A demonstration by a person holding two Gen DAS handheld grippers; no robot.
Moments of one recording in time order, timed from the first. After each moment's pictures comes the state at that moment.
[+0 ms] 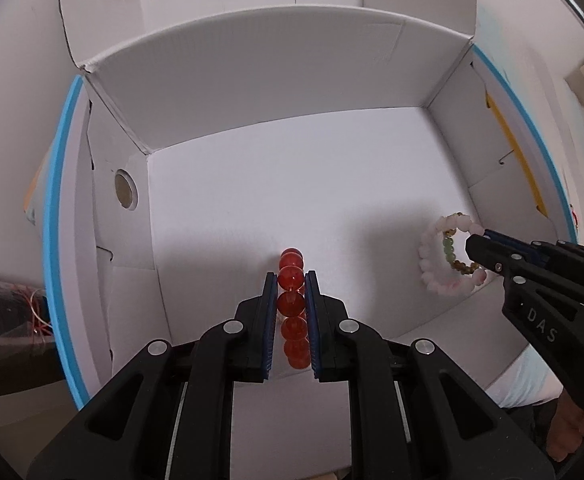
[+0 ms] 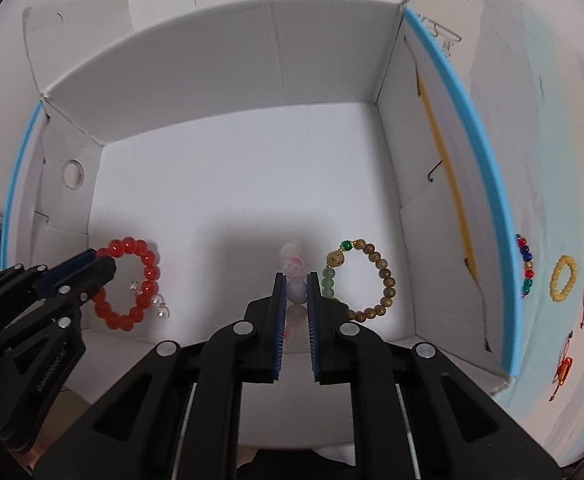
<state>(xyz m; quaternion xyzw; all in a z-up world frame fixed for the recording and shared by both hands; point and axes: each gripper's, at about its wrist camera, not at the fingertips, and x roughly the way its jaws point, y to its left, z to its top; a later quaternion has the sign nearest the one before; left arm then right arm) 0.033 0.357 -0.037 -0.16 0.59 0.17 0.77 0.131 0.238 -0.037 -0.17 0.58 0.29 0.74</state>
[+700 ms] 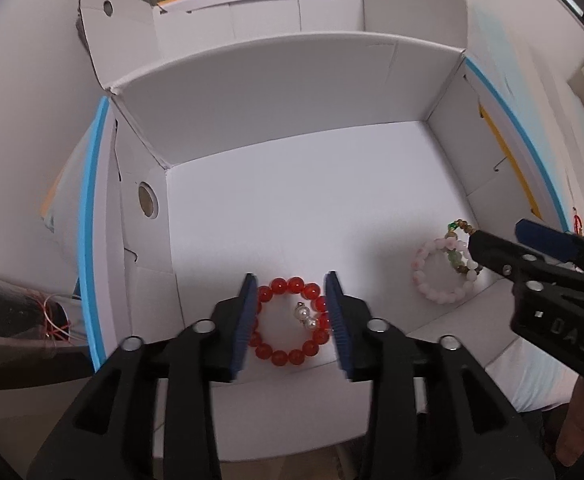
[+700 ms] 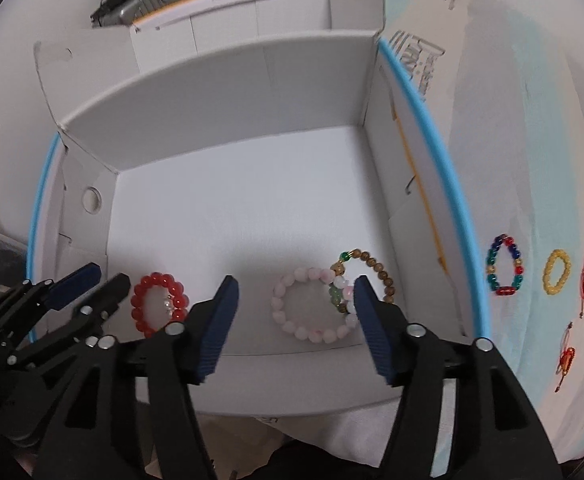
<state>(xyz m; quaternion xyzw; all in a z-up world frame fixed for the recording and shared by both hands) 0.021 0.334 -0.013 -0.13 0.56 0.20 0.79 0.127 0.216 -0.005 -0.13 0.55 0.29 0.77</state>
